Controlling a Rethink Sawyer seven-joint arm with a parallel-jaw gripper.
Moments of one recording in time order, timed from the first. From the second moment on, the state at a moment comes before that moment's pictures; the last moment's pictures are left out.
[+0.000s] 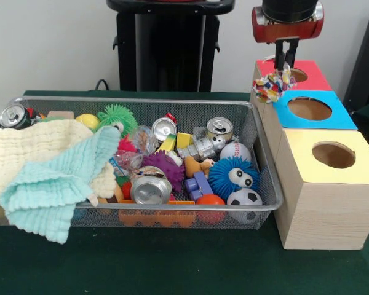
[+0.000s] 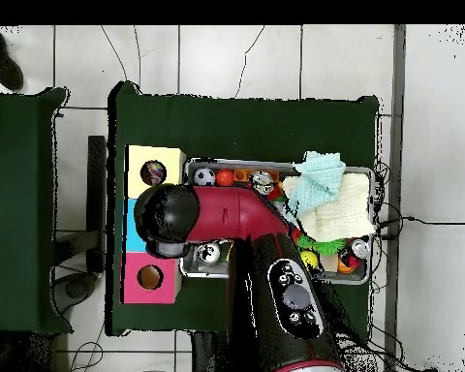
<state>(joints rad) -0.23 -0.78 0.25 1.71 -0.03 0.95 1.78</state>
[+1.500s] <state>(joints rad) -0.07 -0.67 0.13 1.38 0.06 1.12 1.84</state>
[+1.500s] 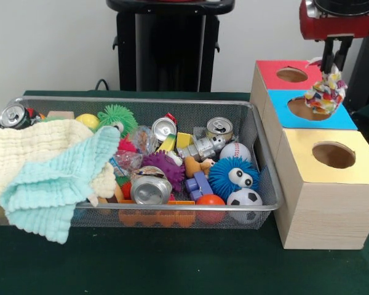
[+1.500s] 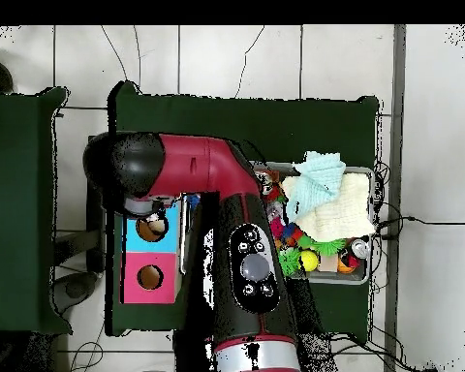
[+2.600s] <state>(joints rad) -0.01 -0.57 0.05 1.28 0.08 1.08 1.91</state>
